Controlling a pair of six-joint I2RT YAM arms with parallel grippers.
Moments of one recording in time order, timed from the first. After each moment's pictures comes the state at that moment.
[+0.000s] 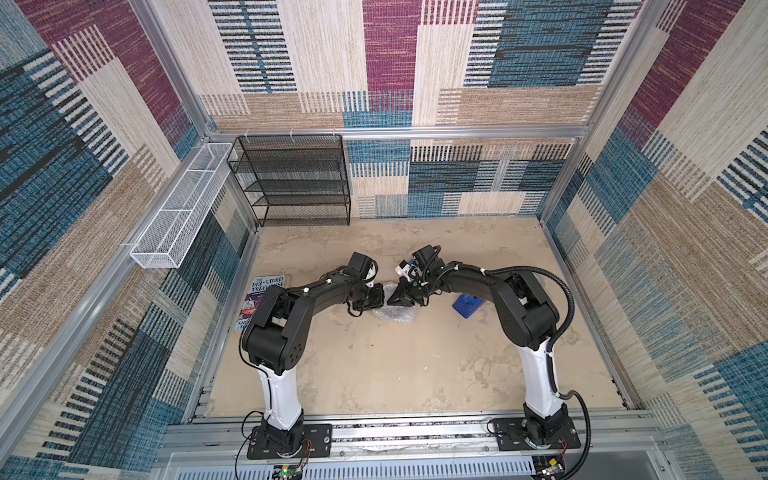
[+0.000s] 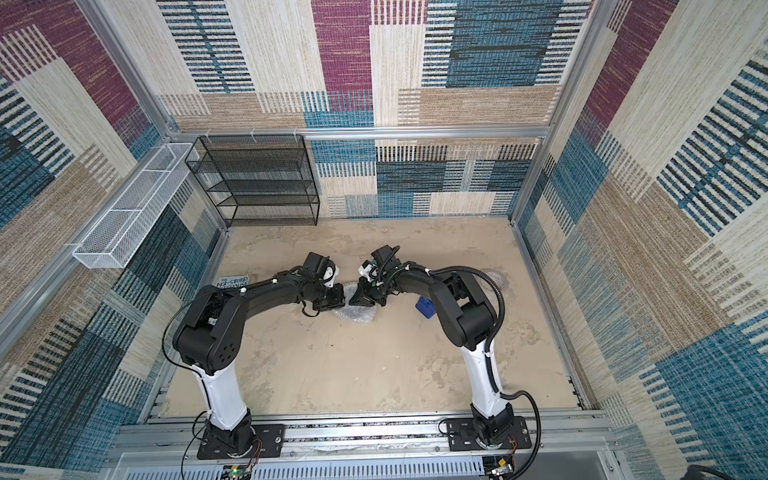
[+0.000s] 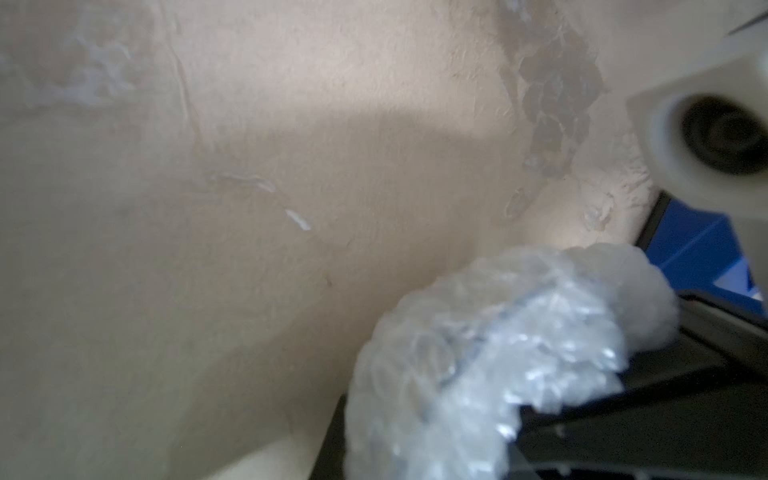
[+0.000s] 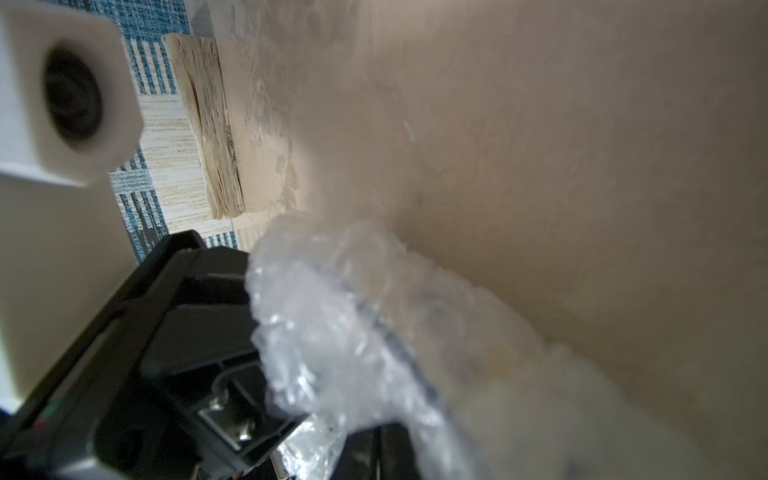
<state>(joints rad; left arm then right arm) -0.43 1.91 1.17 -0.37 0.34 -0.49 0.54 2.15 1.44 -0.33 -0.76 0.67</state>
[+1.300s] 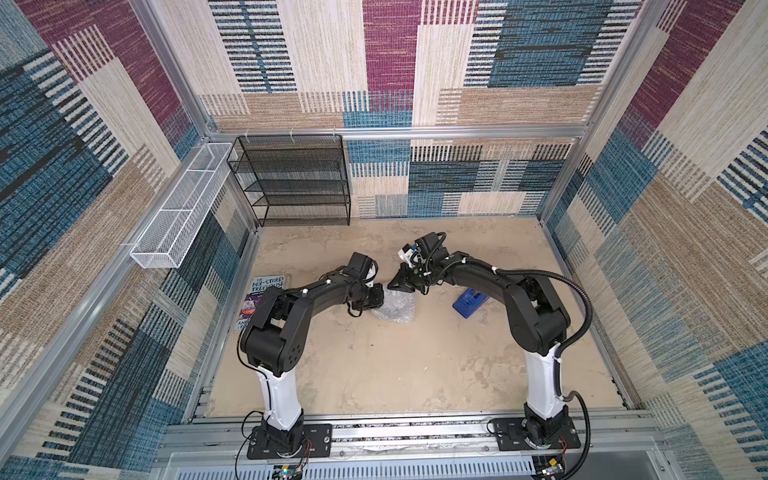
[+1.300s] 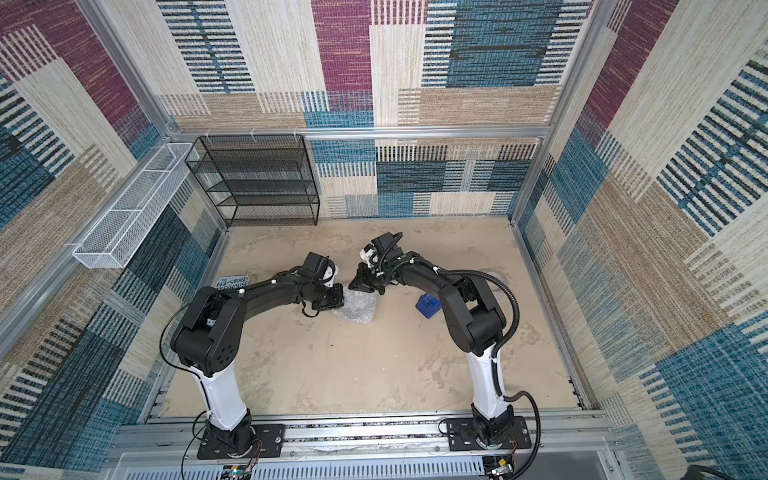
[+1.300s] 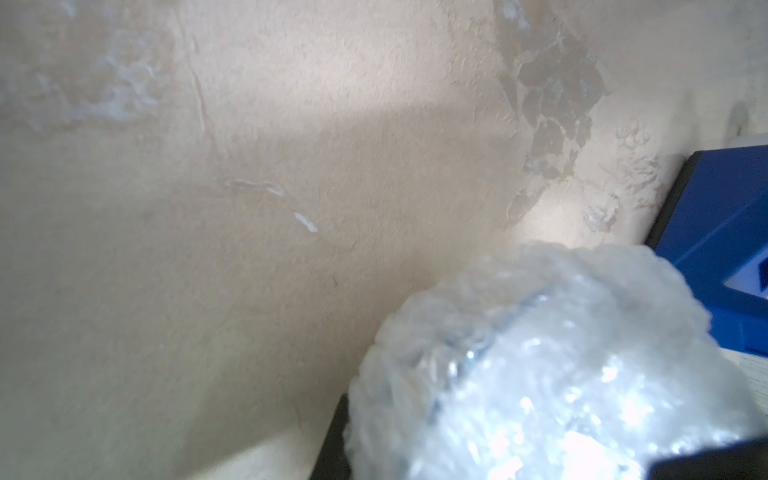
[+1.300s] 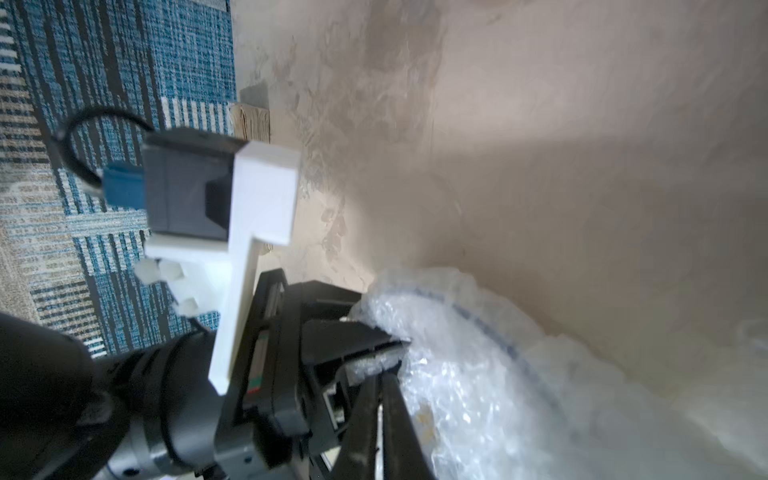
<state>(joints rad) -0.43 1.89 1.17 -0.37 0.32 -0.48 0.54 2.04 1.48 -0.36 -0.67 0.70</state>
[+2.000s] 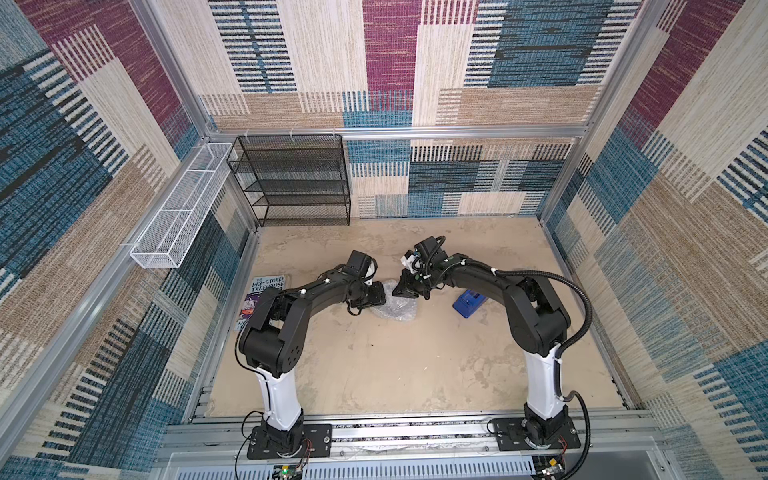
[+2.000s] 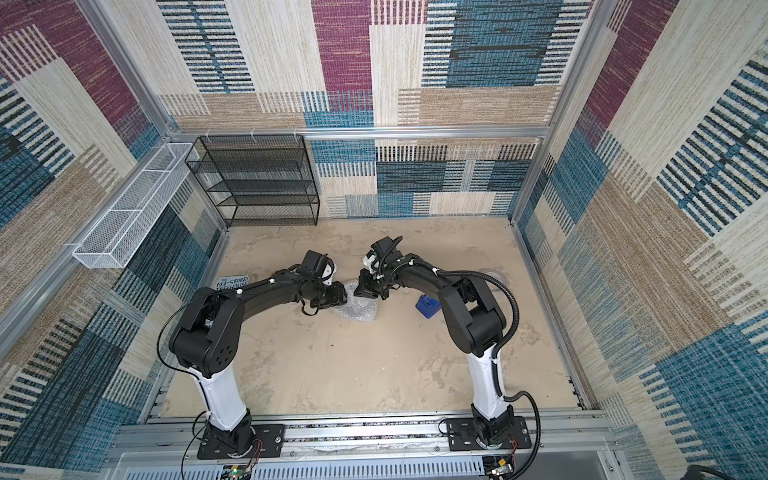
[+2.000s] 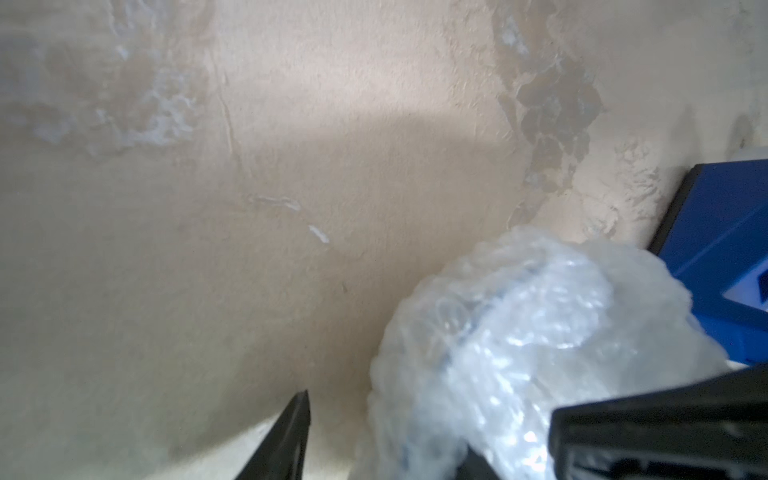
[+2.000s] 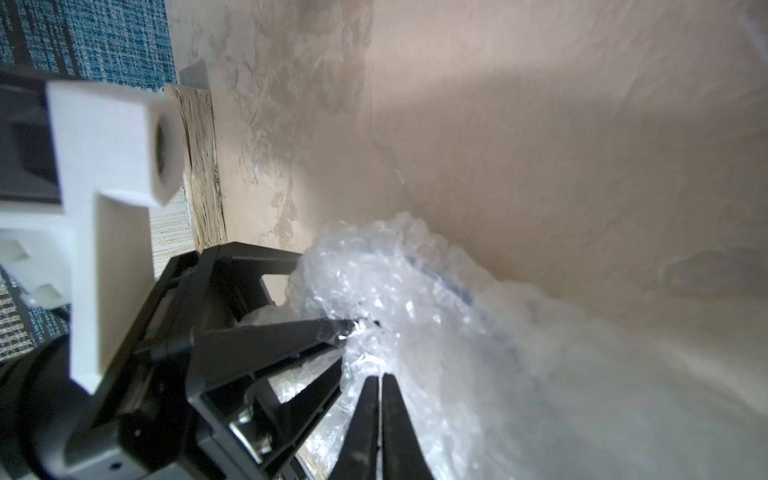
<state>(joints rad) -0.43 1.88 1.18 -0.39 0.29 -0.47 0.55 2.05 1.48 -0.44 -0.59 0.65</state>
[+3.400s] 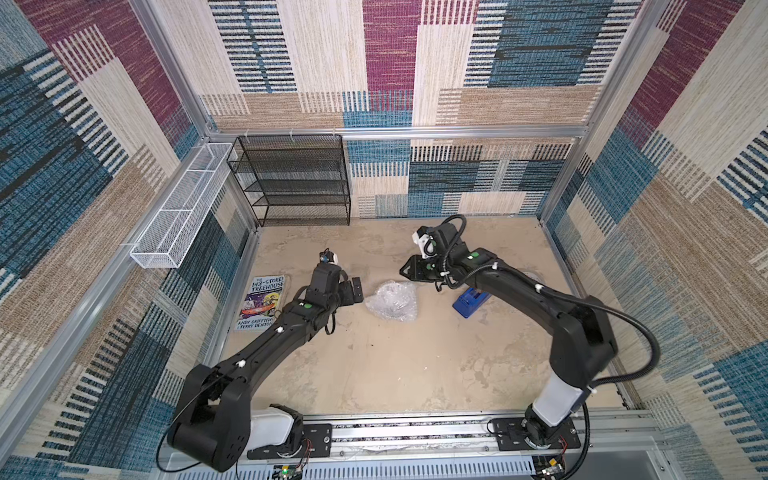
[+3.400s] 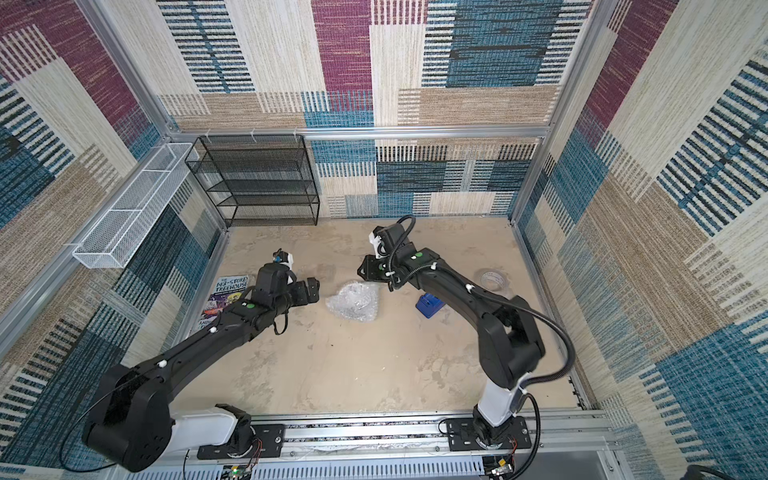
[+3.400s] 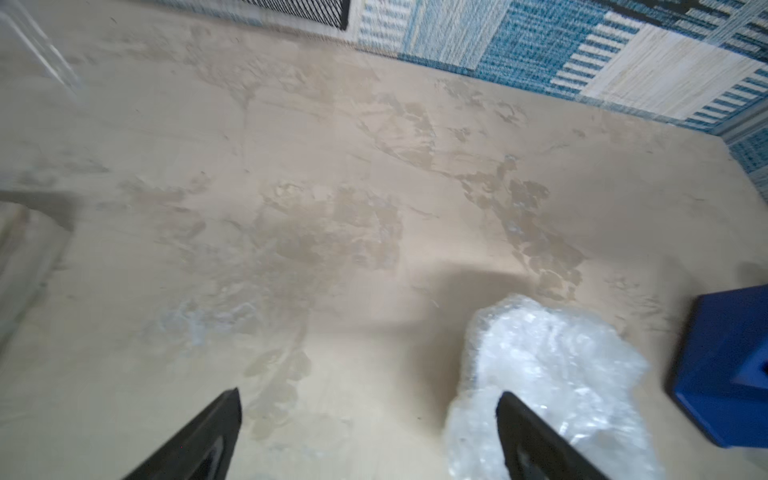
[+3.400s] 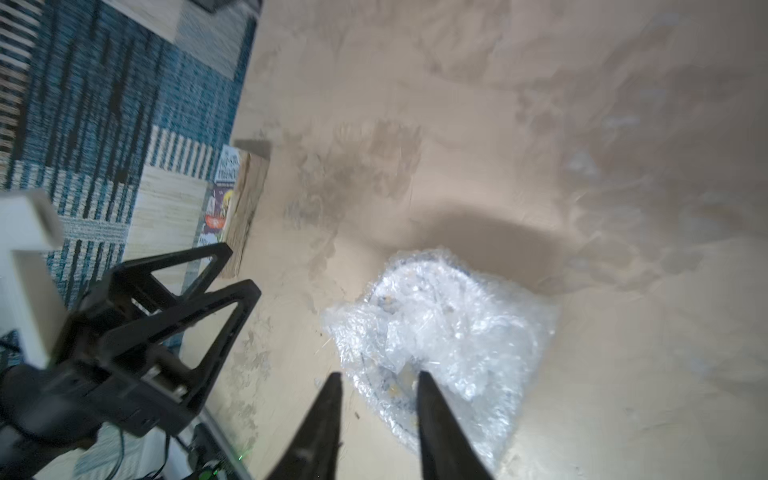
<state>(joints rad) -0.38 1.27 0.72 -0.10 -0.18 -0.34 0.57 1.64 1.35 -0.42 -0.25 0.51</state>
